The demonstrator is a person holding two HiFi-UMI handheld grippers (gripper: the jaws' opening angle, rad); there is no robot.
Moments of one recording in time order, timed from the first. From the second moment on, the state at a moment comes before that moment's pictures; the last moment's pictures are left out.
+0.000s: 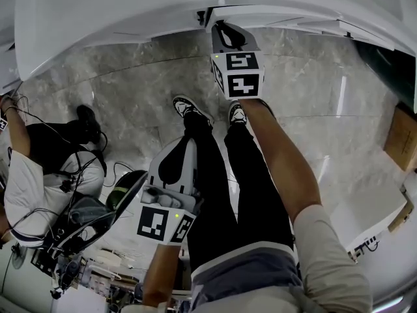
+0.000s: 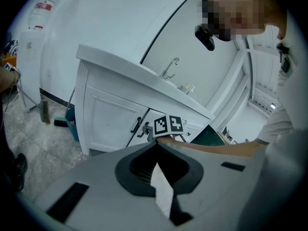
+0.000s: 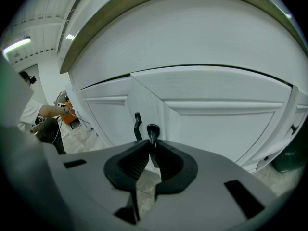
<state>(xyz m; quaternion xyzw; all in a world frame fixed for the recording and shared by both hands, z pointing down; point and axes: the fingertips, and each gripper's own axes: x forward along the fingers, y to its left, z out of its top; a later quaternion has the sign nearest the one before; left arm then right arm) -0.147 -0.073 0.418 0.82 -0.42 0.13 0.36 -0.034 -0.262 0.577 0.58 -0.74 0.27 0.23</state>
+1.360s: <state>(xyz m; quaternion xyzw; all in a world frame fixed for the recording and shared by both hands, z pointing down) -0.133 -0.057 0.410 0.82 -0.42 0.12 0.37 -0.033 -0.219 0.569 0.56 -0.75 0.24 0.25</state>
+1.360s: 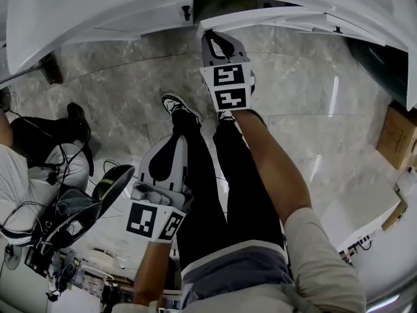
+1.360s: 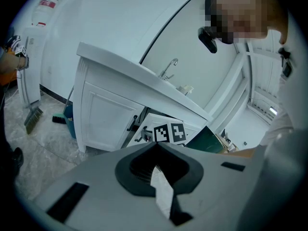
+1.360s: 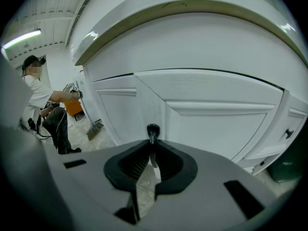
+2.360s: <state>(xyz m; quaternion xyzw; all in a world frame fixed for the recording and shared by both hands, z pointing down) -0.125 -0.055 0.410 0.81 -0.43 0.13 0.37 -0.031 -0.188 0.567 0.52 -0.78 0.23 0.27</state>
